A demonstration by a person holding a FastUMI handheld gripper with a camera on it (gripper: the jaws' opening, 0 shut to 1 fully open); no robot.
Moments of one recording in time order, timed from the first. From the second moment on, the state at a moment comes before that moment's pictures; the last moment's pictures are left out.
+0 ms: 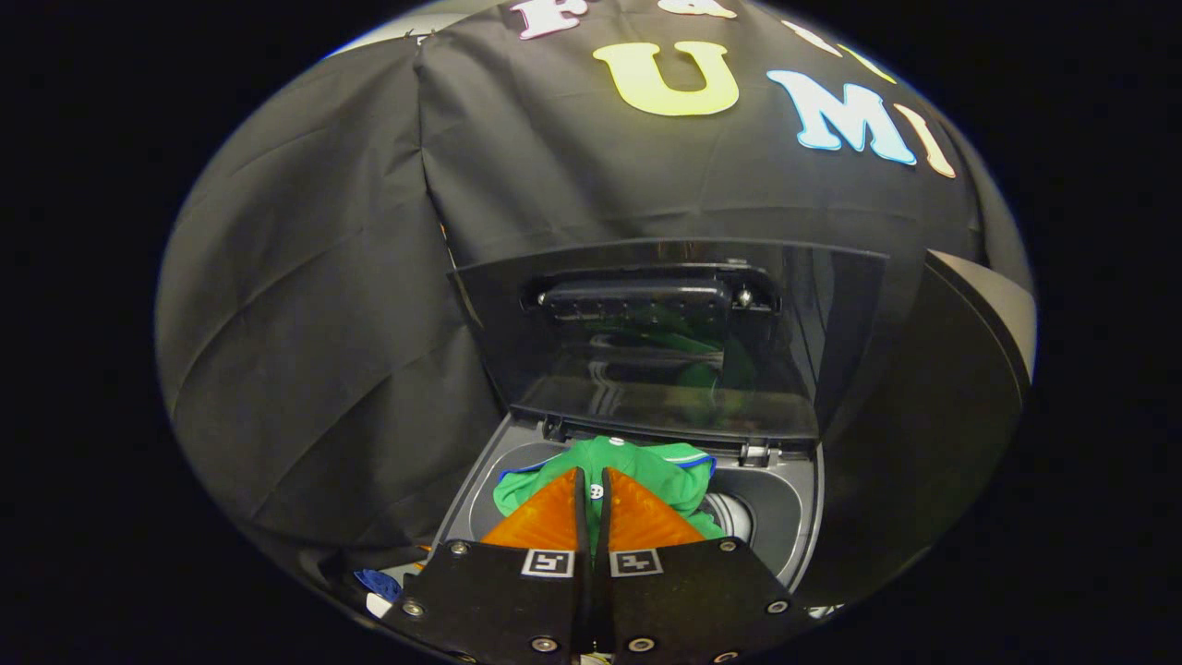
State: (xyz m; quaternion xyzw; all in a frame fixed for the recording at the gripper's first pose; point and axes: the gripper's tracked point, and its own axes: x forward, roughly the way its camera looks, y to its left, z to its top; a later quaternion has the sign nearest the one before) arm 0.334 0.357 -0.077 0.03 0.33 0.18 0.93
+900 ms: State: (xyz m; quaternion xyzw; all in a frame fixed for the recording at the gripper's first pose) arm 0.312 0.333 -0.170 0.01 0.40 0.13 0.91
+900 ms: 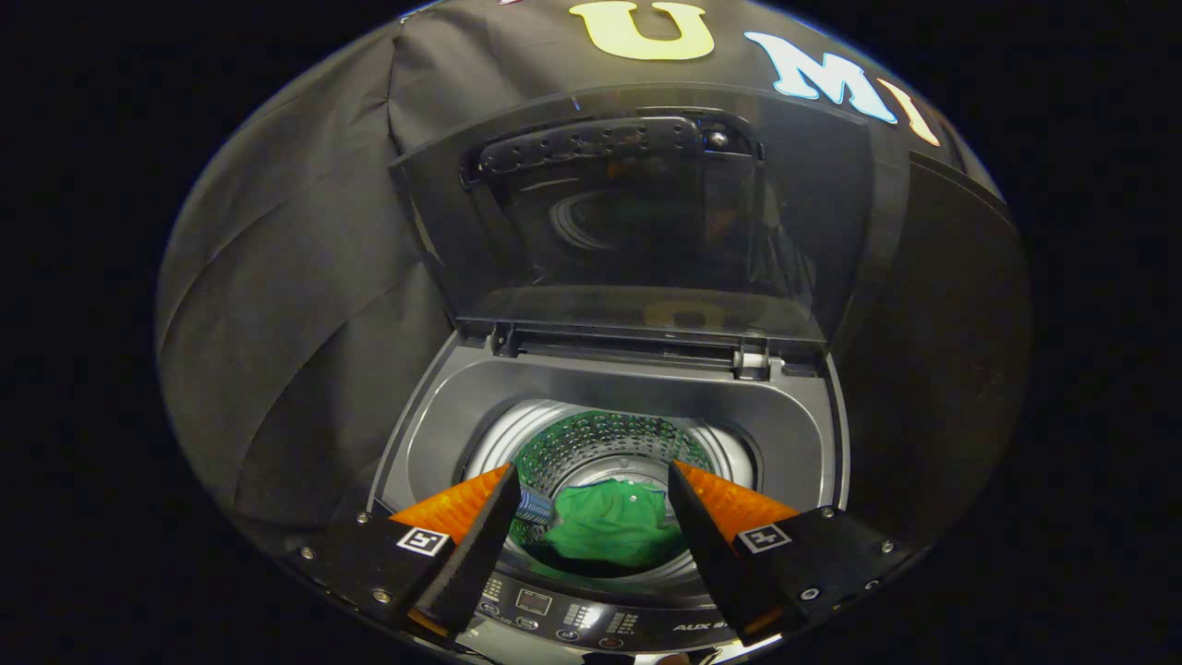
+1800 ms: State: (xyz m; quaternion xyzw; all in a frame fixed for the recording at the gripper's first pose) arm 0.341 0.336 -0.021 0.00 0.18 0.14 0.97
